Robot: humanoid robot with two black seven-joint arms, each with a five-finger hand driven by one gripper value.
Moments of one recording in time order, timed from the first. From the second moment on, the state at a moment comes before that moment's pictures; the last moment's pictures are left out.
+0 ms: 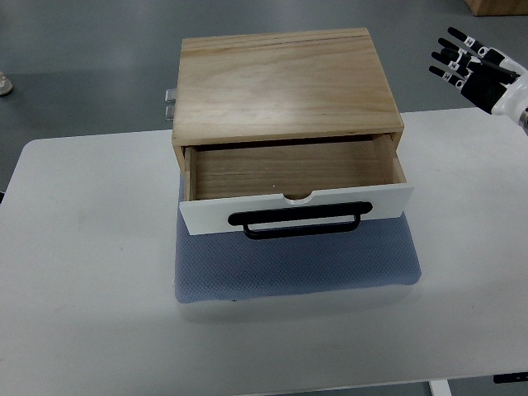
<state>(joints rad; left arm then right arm) 0.00 0.00 0.14 -0.13 0.11 -0.07 -0.04 0.91 -0.51 0.43 0.50 0.37 0.52 0.06</state>
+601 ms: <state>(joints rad) 0.00 0.00 0.14 -0.13 0.11 -0.07 -0.04 0.85 -0.44 0.43 0.49 0.52 0.47 -0.08</state>
